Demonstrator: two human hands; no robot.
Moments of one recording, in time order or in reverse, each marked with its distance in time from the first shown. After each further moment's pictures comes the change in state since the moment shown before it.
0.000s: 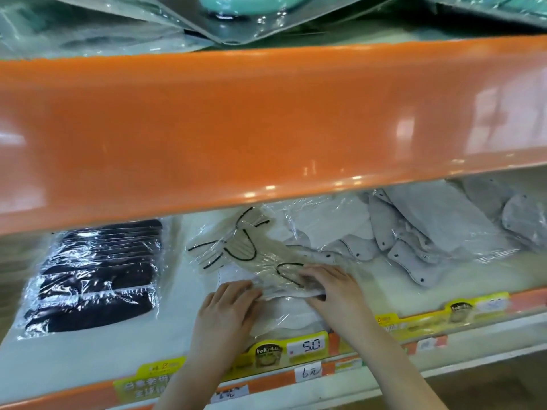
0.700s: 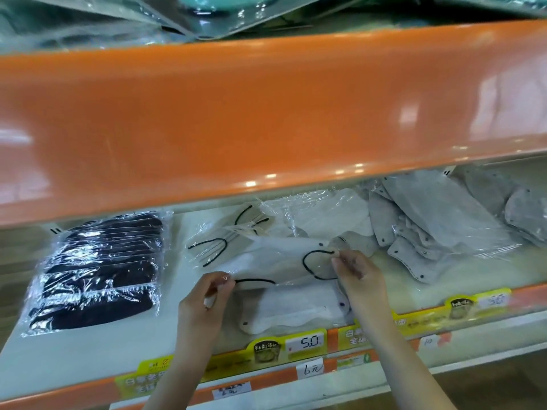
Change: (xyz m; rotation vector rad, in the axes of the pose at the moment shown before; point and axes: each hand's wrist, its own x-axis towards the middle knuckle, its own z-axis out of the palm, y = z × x) left_hand 0.008 0.009 -0.030 -0.704 0.133 -0.701; right_hand -0.002 -0.003 -0.029 0.771 0.278 0.476
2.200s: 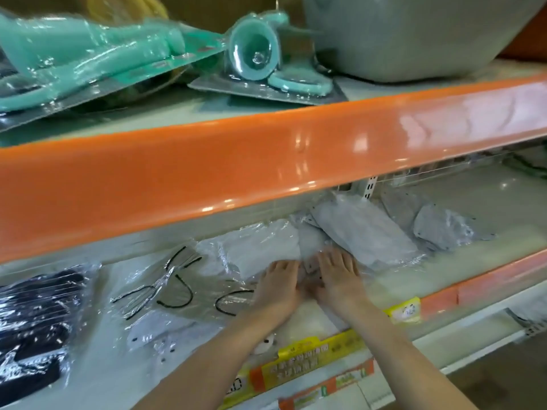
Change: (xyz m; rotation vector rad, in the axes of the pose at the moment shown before) left_hand 0.022 0.081 0.222 0.780 -0.655 0.463; right_hand 0.076 0.018 -0.099 -1.193 -0.096 -0.176
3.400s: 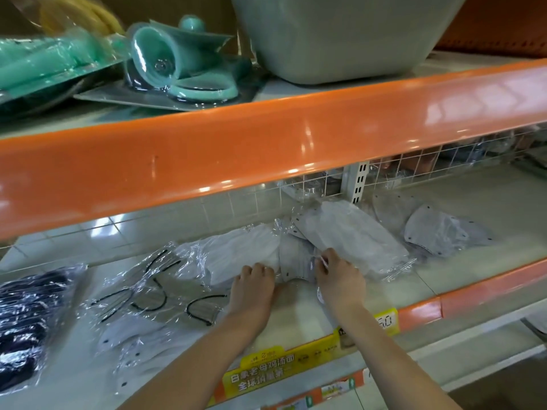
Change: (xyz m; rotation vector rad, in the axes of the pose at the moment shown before) left_hand 0.004 0.019 0.010 0.433 0.038 -0.132; right_hand 0.013 0.044 -0.011 0.295 0.219 0.186
